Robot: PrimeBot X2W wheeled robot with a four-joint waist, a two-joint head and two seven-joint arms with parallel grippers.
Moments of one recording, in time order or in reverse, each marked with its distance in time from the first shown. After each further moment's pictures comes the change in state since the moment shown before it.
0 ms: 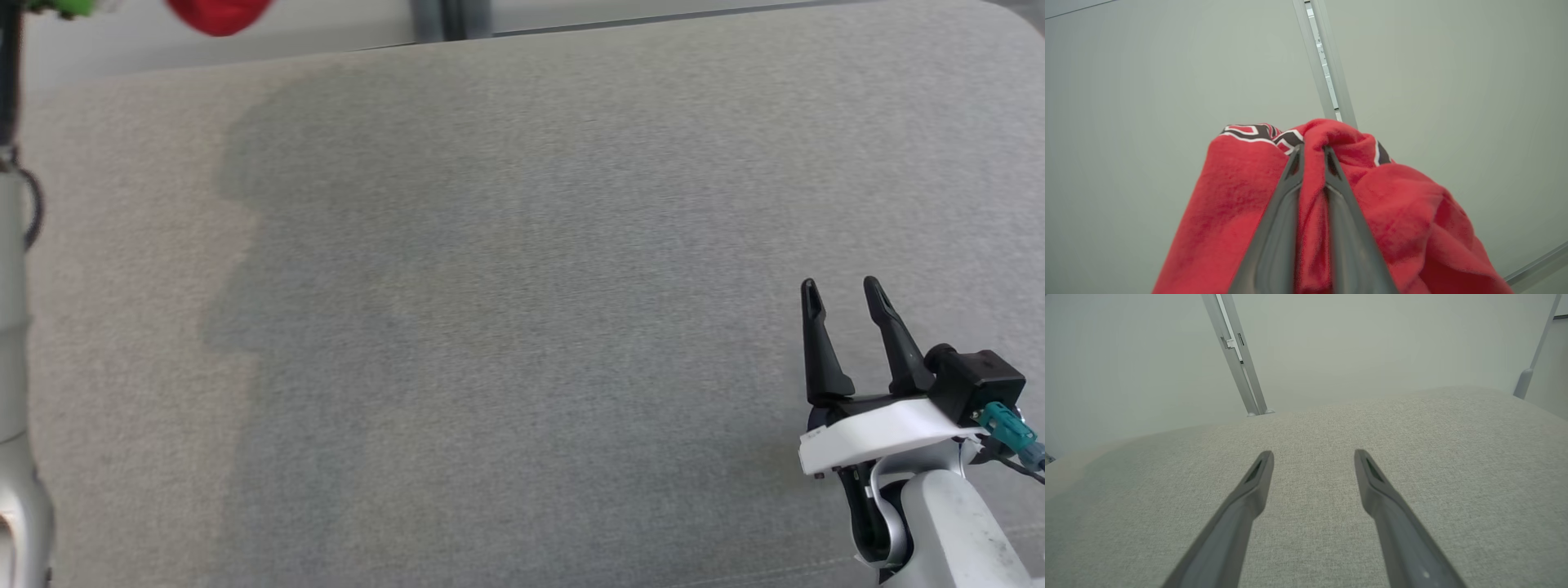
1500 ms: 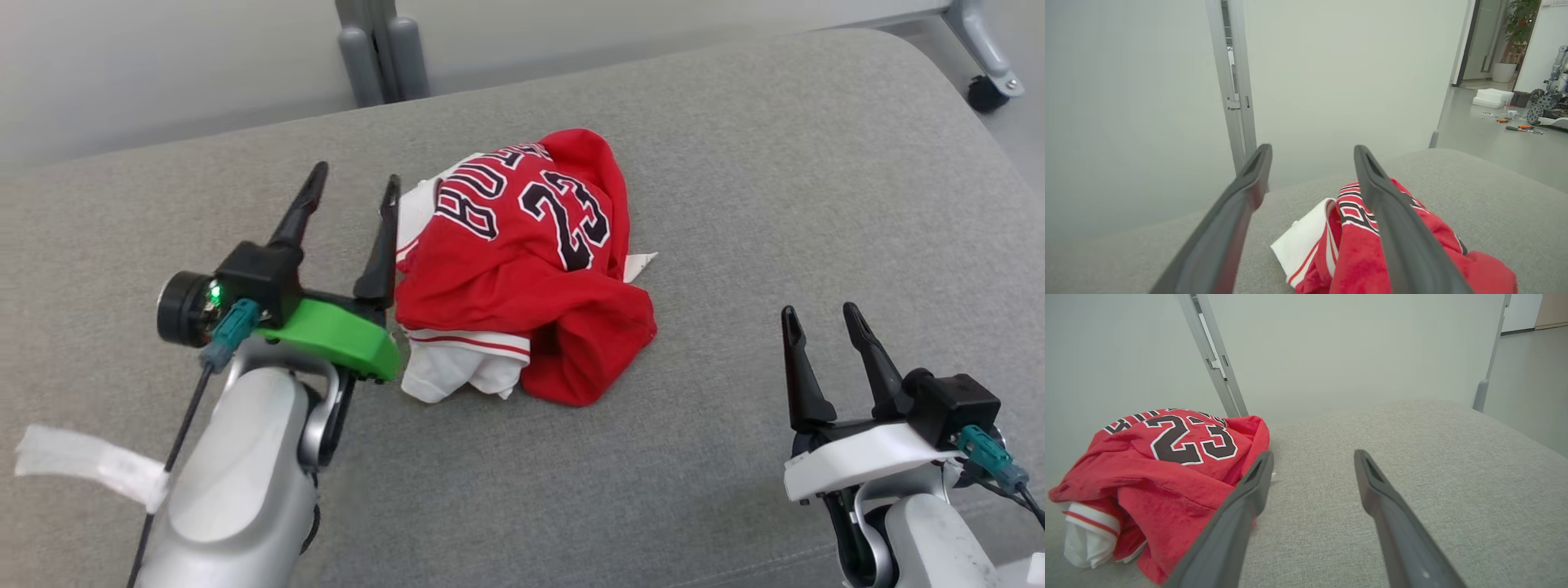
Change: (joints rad) left arm 0.546 -0.240 -0.174 0.084 -0.067 0.091 -0.225; right arm 0.040 0.024 0.023 -0.005 -0.021 0.000 0.000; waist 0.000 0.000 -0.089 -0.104
